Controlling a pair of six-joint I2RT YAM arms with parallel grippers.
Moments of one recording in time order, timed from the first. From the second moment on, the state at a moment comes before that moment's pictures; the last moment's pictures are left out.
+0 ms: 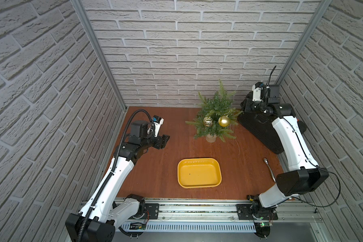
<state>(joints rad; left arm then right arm) -0.26 1.04 1.05 -0.64 0.27 0.06 0.01 1.59 1.83 -0.90 -0.03 0.22</state>
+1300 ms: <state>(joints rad) -0.26 1.04 1.05 -0.64 0.27 0.04 0.01 1.42 1.56 -0.86 0.01 0.23</state>
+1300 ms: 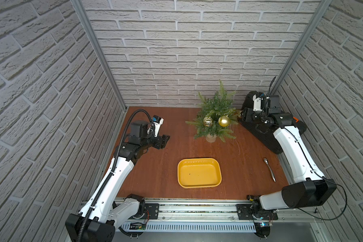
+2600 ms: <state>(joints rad) -0.02 1.47 0.39 0.64 -0.21 0.10 -0.02 1.30 0.40 0.43 0.03 0.01</state>
